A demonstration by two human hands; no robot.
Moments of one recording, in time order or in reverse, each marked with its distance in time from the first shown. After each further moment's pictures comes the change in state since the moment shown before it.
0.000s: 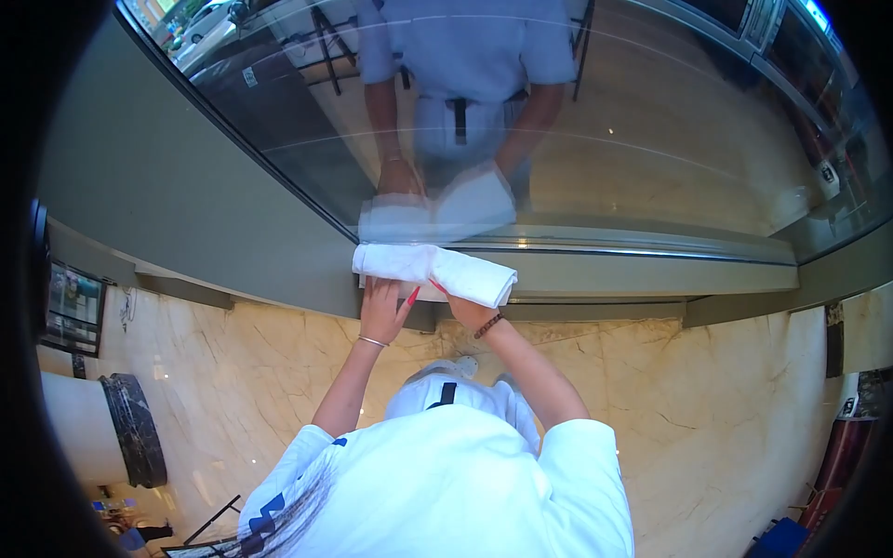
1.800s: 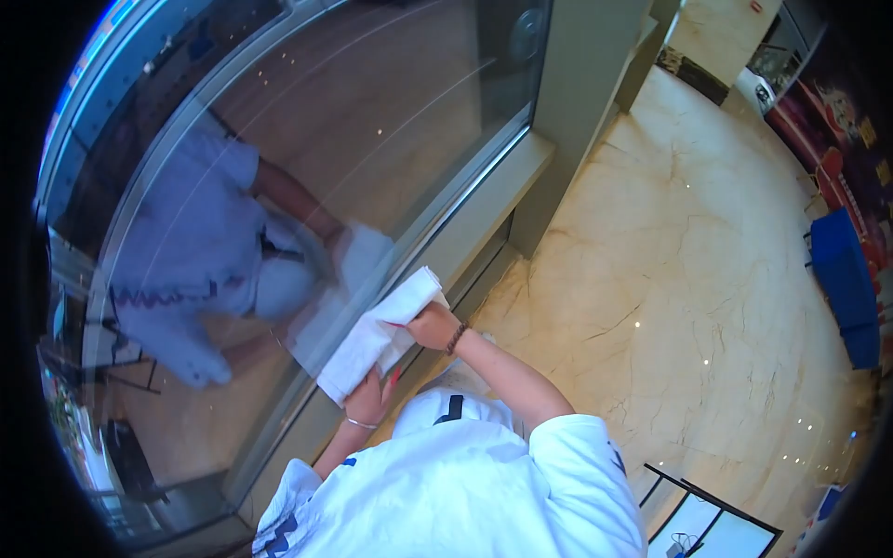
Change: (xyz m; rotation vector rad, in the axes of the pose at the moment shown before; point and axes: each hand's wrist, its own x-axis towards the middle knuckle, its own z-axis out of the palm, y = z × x) left_hand 0.144 0.276 0.089 -0.059 -0.546 0.454; right_hand -0.120 0.244 -0.197 -0.033 0.289 0.330
